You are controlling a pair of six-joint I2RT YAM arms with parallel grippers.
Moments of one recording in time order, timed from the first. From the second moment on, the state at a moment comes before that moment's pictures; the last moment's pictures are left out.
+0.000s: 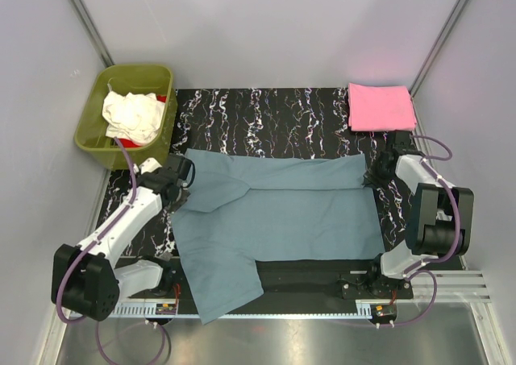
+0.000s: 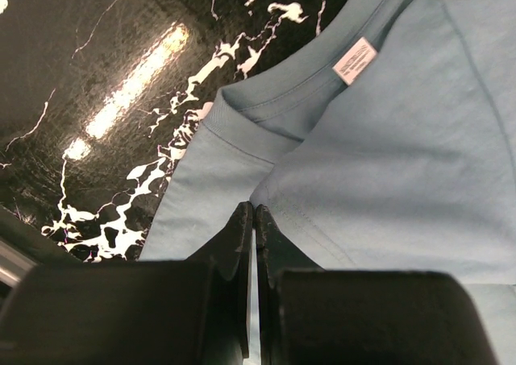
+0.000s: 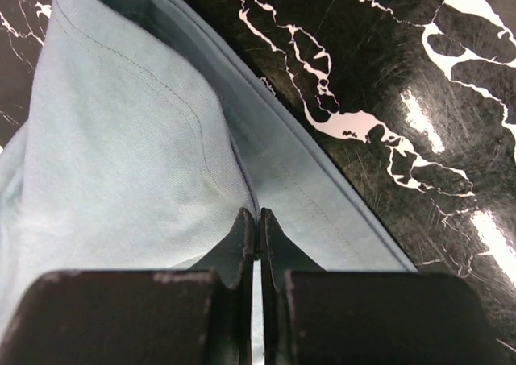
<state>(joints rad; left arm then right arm) -0.31 1.15 0.80 -0.89 -0.44 -1.08 -0.15 1.57 0.95 -0.54 -0.04 0.60</state>
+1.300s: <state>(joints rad) -0.14 1.61 1.35 -0.39 -0.34 -0.95 -0.18 1.94 1.43 -0.11 -0.42 0.61</state>
